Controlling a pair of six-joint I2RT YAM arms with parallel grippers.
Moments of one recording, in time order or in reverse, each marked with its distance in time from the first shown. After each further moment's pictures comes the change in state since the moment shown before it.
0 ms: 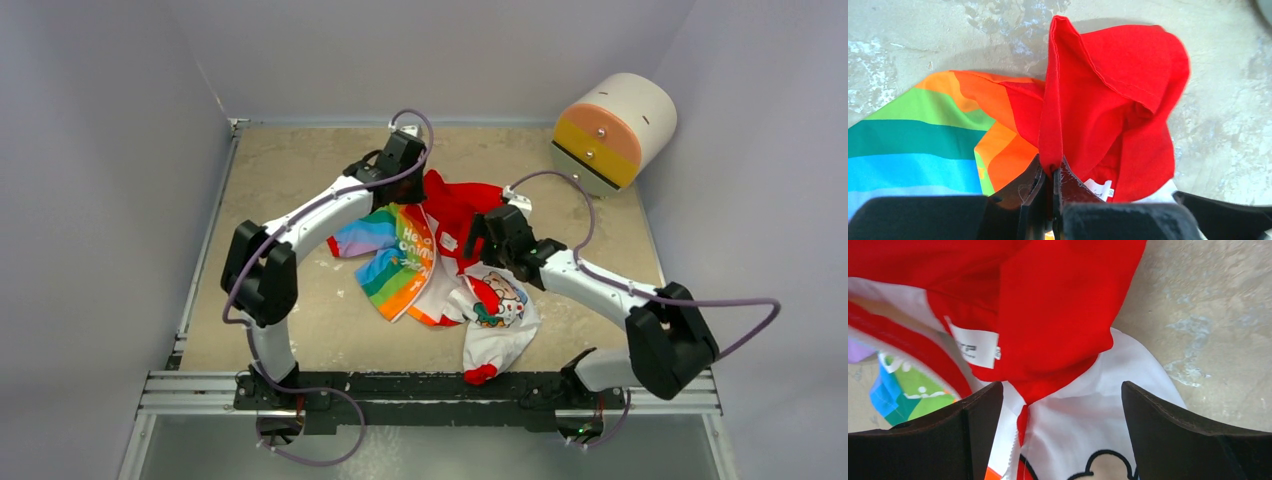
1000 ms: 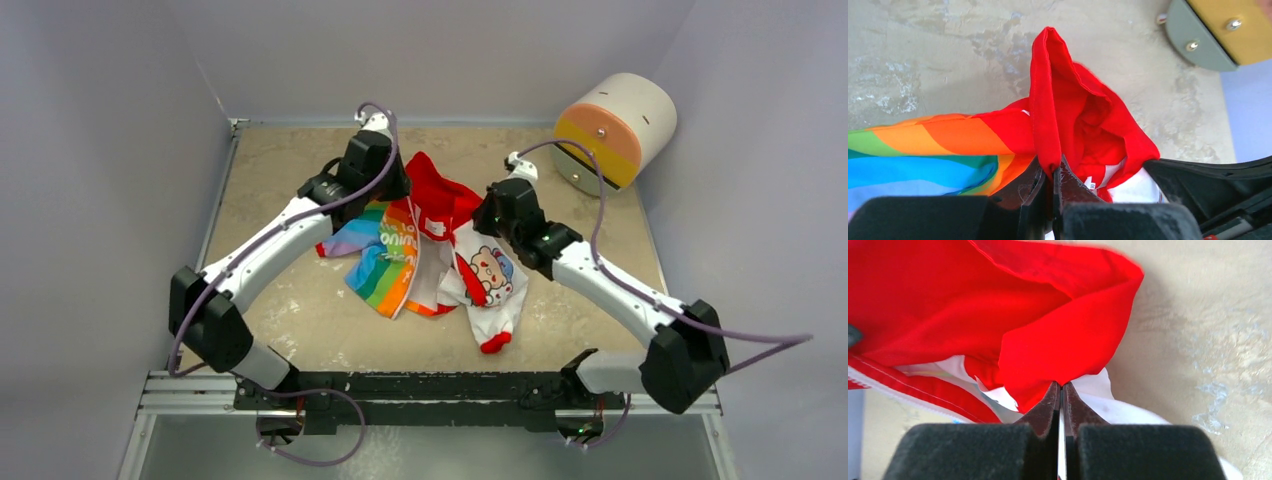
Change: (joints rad) left arm 0.000 -0.324 -0.185 0.086 -0.006 -0.017; right arm 0.000 -0.014 0.162 0.028 -0.011 -0.039
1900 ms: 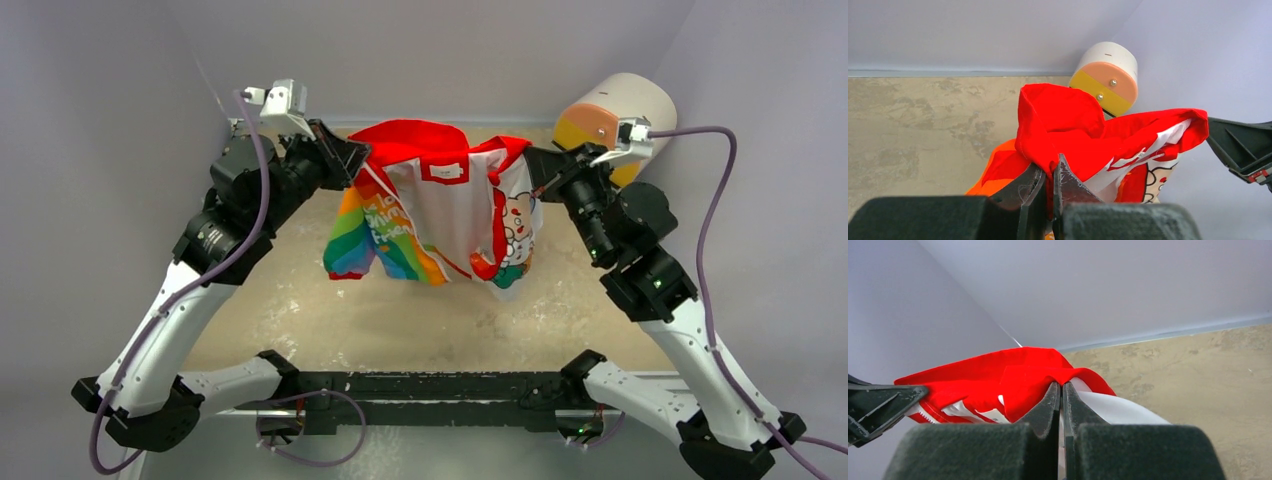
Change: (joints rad) left arm 0.000 -0.464 0.126 -0.066 0.030 0.063; right arm 0.002 -0.444 0.292 -0.017 0.054 -0.143
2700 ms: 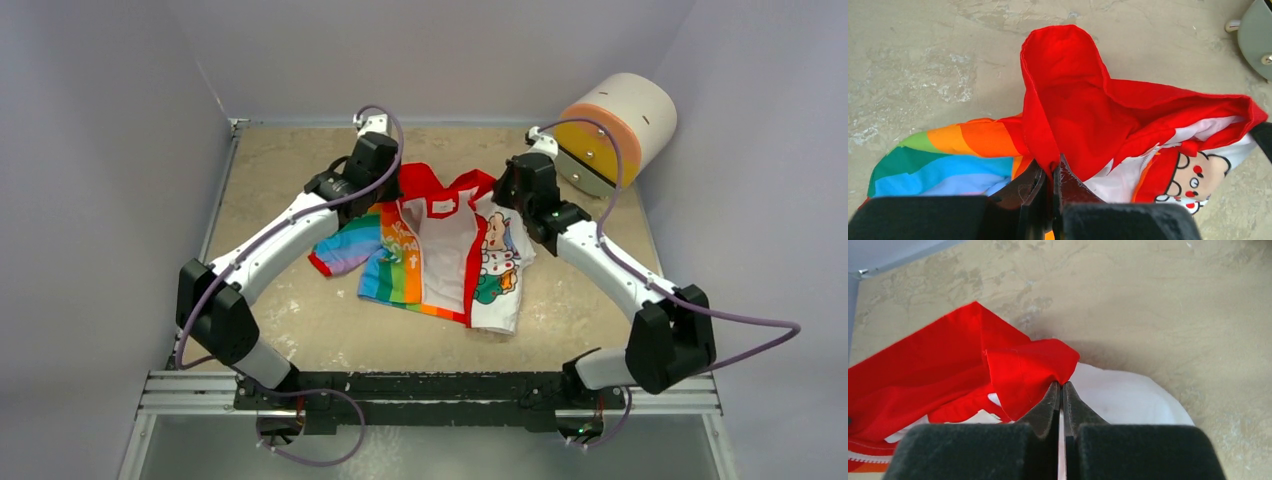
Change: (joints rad) left arm -0.001 0.460 -0.112 -0.023 -0.199 -0.045; right arm -0.162 0.493 -0.202 0.096 -0.055 0.021
